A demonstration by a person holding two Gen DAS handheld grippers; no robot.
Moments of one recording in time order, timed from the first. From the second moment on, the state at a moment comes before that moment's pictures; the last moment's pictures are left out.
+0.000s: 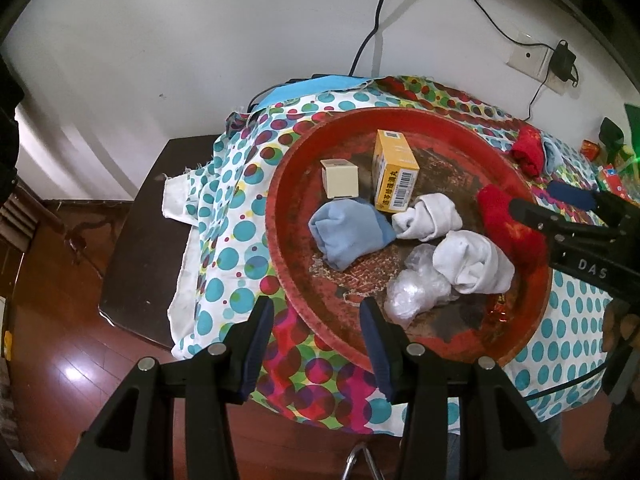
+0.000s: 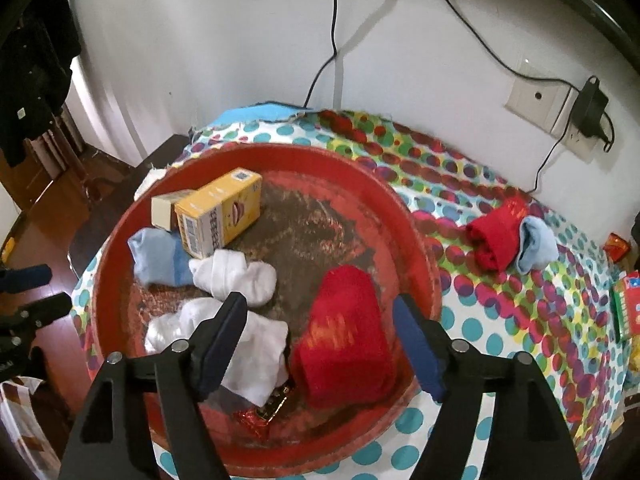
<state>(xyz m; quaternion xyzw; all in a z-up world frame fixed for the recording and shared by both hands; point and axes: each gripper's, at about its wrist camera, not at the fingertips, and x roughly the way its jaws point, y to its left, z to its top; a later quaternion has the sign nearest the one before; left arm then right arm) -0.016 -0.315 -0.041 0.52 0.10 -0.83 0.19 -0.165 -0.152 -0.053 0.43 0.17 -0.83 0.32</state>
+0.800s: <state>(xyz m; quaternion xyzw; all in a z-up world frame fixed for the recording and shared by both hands) -0.041 -0.254 -0.033 0.52 0.06 -0.84 0.14 -0.174 -0.072 -0.024 0.41 0.12 -0.86 0.29</state>
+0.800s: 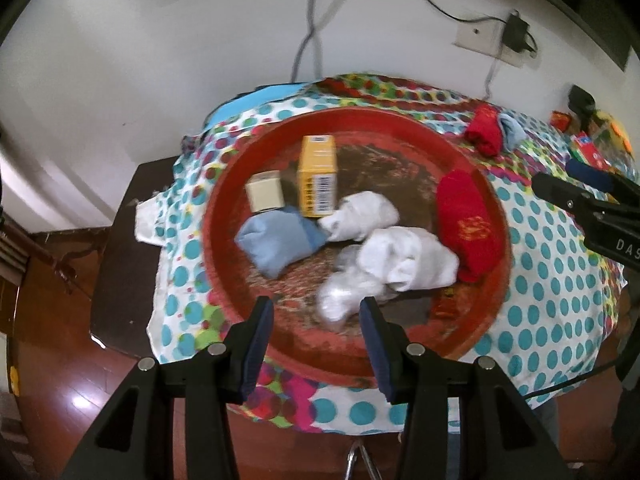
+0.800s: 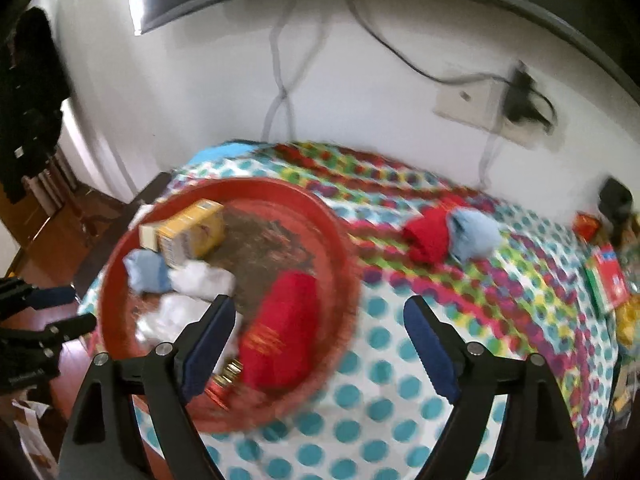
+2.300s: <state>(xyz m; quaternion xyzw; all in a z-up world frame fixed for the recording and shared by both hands) -0.234 -0.116 -0.077 0.57 -0.02 -0.82 -0.01 -0.395 -0.027 -0.130 0.41 0.04 -0.88 0.24</state>
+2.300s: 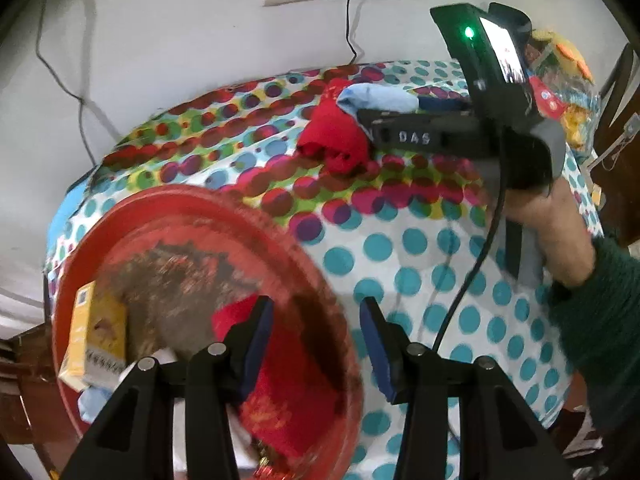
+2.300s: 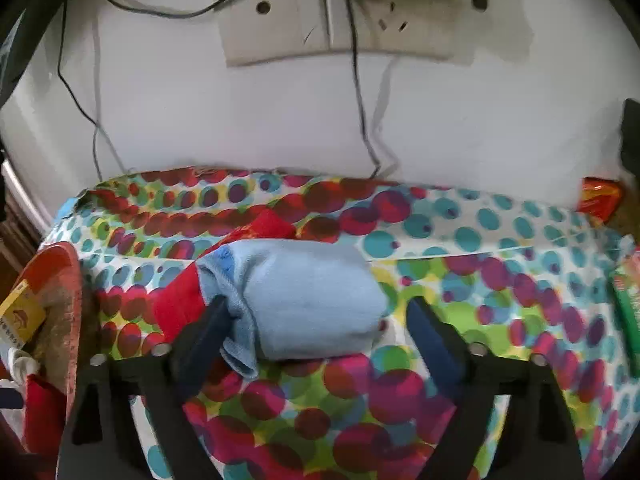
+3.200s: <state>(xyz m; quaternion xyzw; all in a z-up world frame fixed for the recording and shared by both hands) -0.347 -0.072 -0.104 0.49 -0.09 -0.87 0.02 -0.330 0.067 -0.131 0.40 0.04 -0.90 0.15</state>
